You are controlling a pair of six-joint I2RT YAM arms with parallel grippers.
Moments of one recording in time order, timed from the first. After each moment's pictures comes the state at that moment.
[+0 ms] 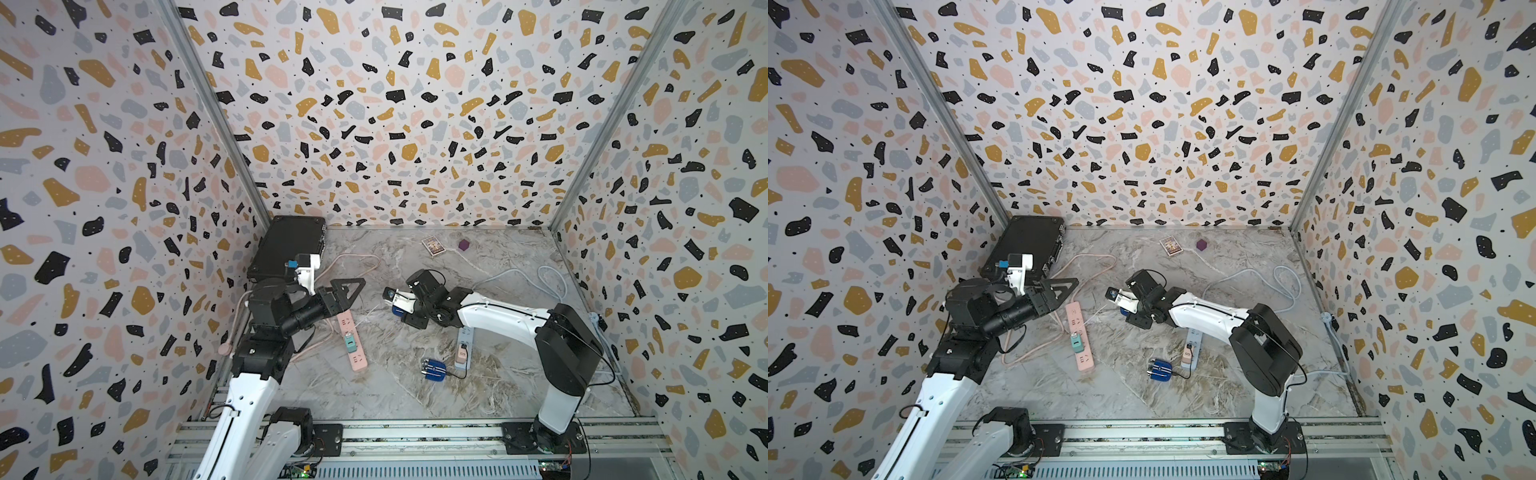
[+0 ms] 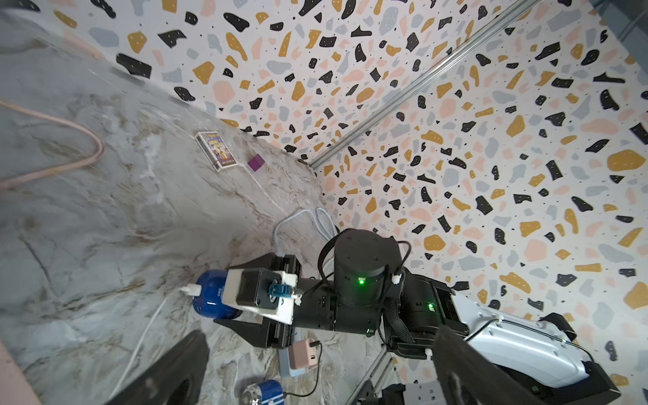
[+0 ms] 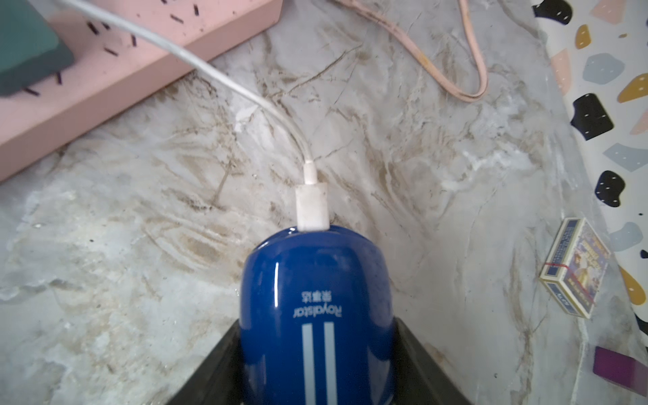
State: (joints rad) left arm -0.09 0.73 0.71 -0.20 0.76 -0.80; right arm 0.85 1.79 1.26 -0.34 0.01 -0.47
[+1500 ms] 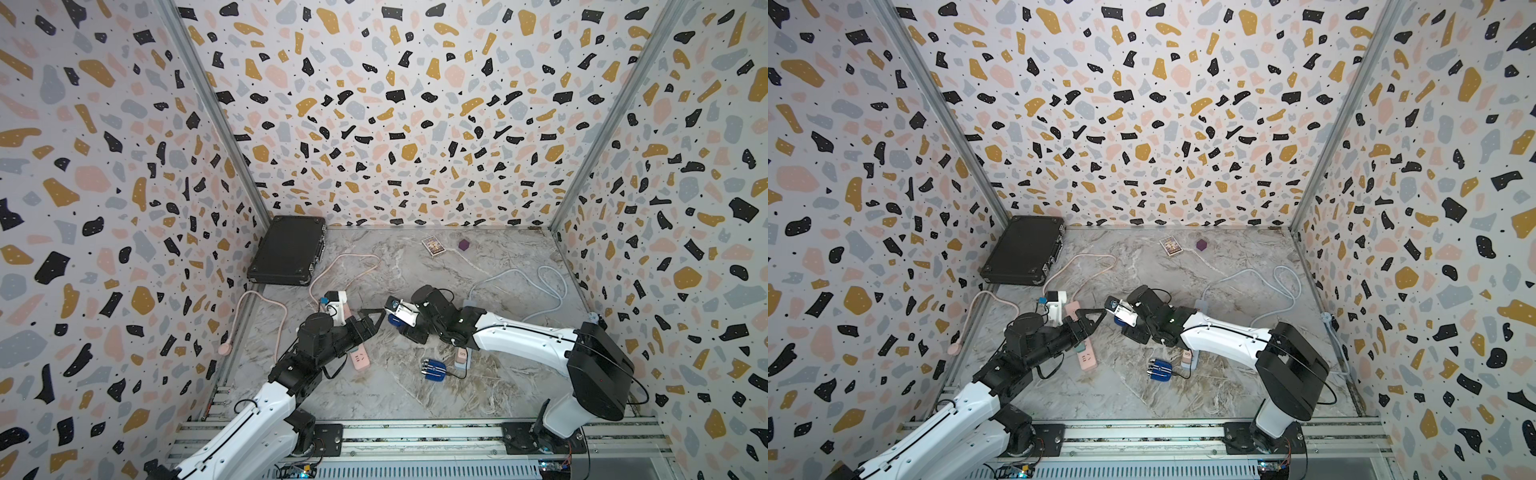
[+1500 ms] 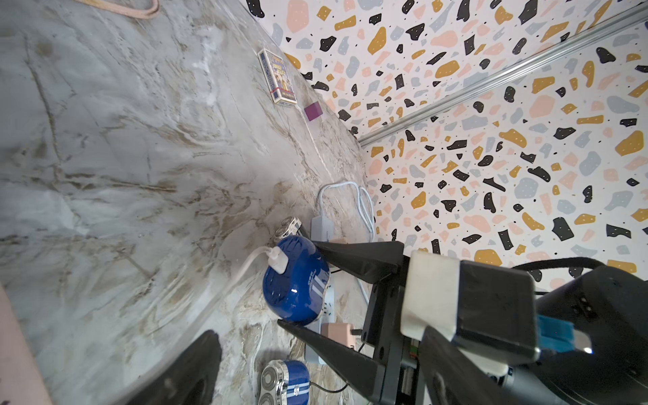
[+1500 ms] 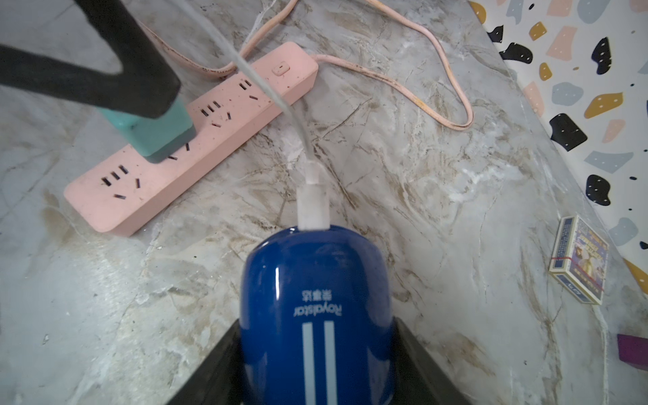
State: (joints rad) left arm -0.47 0.75 0.38 0.04 0.29 -1.00; right arm 0.97 1.61 1.06 -0.21 0.03 -0.34
